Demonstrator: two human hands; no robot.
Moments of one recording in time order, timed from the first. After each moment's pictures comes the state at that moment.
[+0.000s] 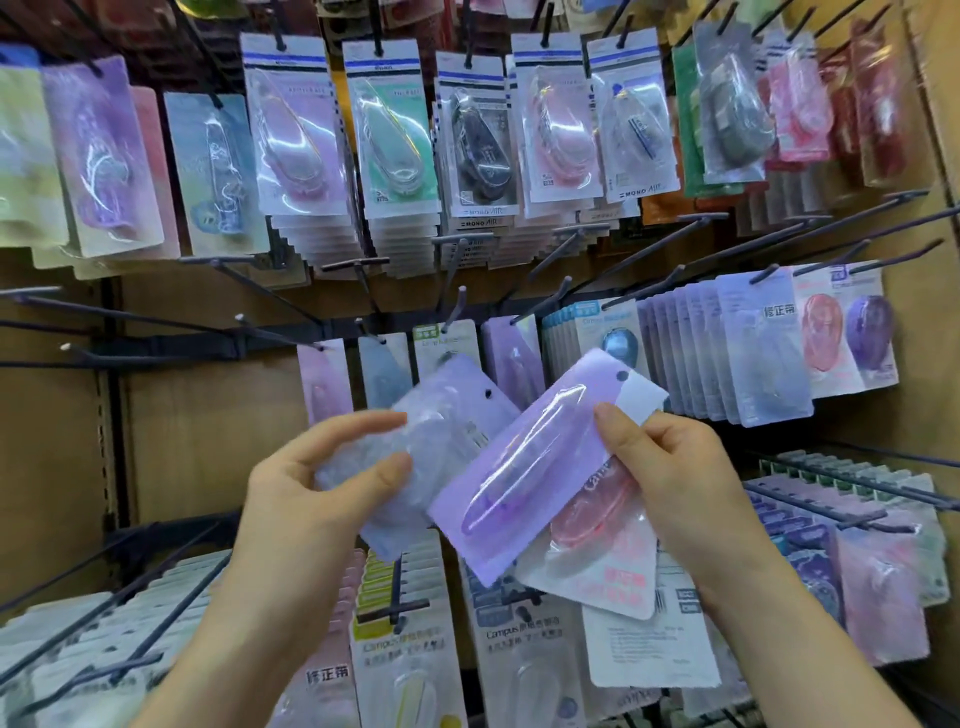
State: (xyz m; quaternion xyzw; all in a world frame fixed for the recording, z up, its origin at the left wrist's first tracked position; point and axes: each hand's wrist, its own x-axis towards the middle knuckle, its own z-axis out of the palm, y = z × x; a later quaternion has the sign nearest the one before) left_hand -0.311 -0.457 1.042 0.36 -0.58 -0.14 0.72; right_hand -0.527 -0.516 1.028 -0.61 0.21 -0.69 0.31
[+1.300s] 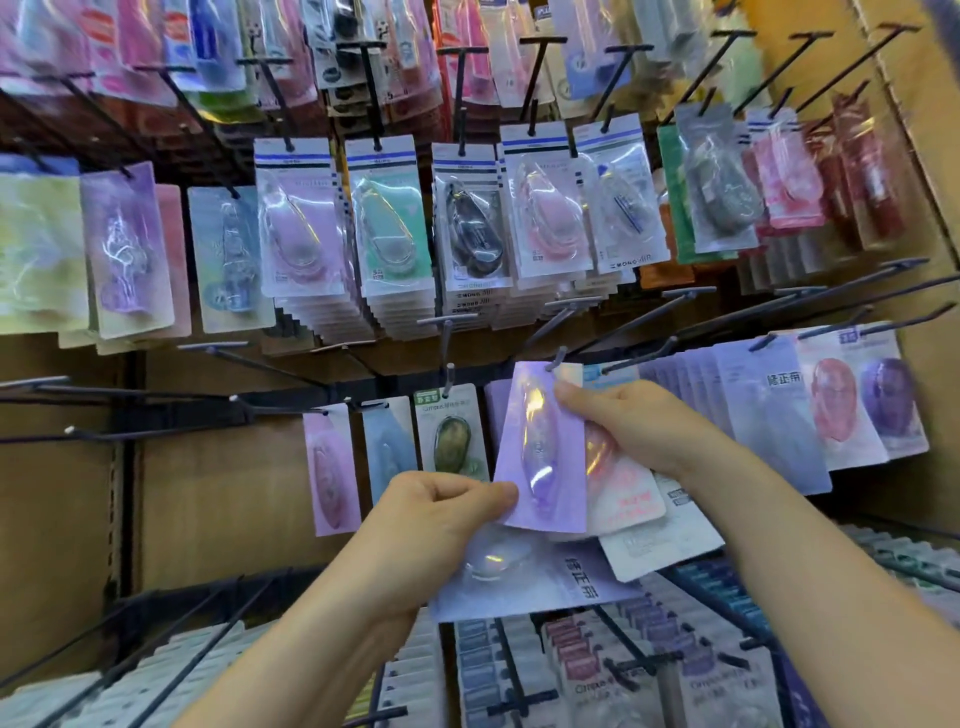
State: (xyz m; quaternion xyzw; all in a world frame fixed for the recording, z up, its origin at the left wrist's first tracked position) left_hand -0.364 -0.489 1.082 0.46 -0.64 -0.26 0.56; right_hand -0.552 -0.570 1.124 -0.70 0.33 -0.56 0.30
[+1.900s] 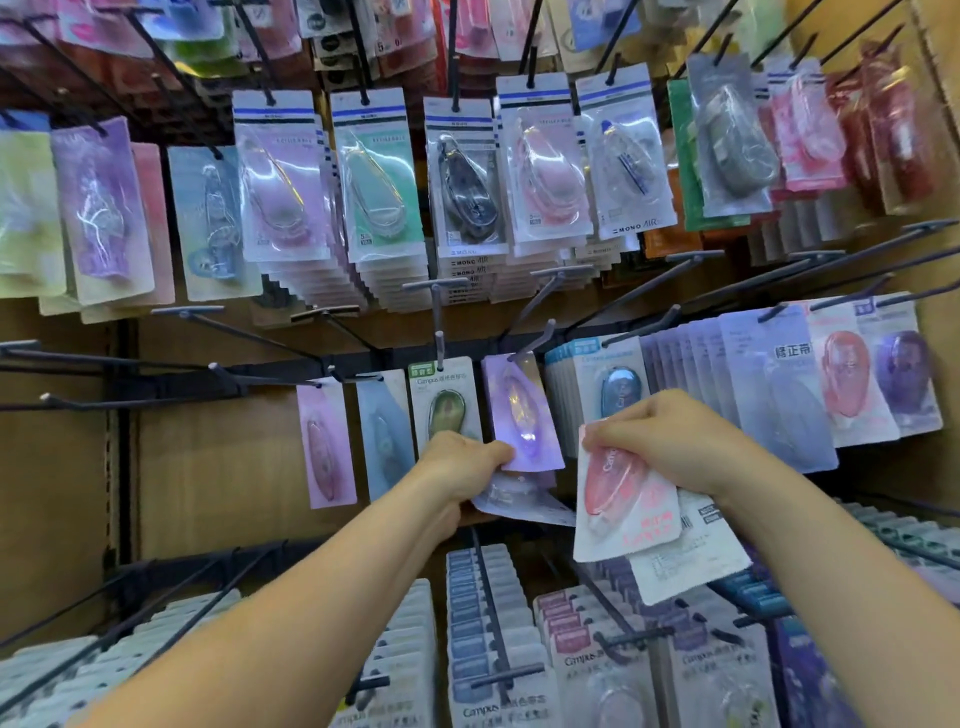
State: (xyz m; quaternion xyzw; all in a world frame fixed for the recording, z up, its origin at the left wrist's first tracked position) left_hand -0.372 -0.592 1.095 0.58 -0.55 -0.22 0.55; right_hand -0.570 -0.579 1.094 -0.71 0.42 -0.51 0.27
